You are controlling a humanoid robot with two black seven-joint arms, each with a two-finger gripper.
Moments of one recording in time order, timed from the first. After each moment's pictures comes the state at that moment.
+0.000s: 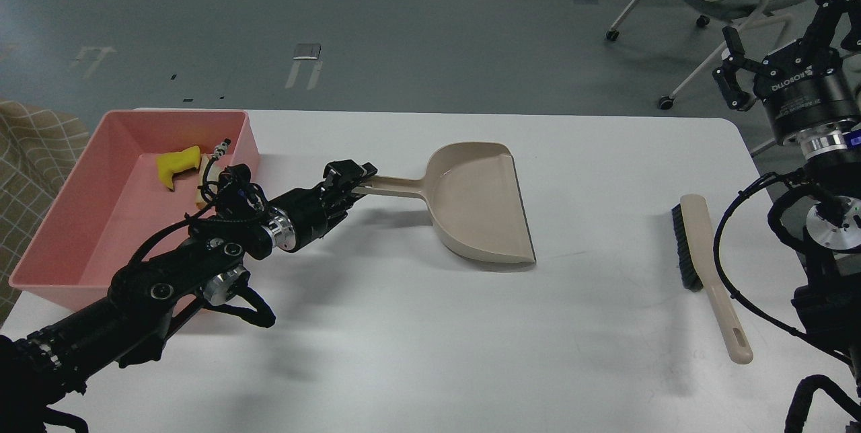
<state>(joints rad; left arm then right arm) -0.55 0.37 -0.61 -0.97 0.84 -0.13 -0.18 0.53 -0.18 1.66 0.94 -0.71 0.49 0.13</state>
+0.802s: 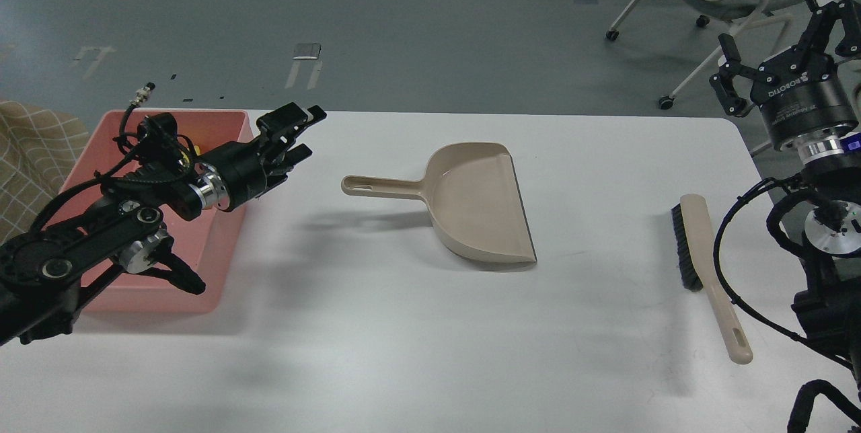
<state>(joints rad) -0.58 0.65 -0.69 -1.22 0.78 -0.14 -0.17 0.52 -0.19 1.62 0.95 -0.72 0.49 0.13</state>
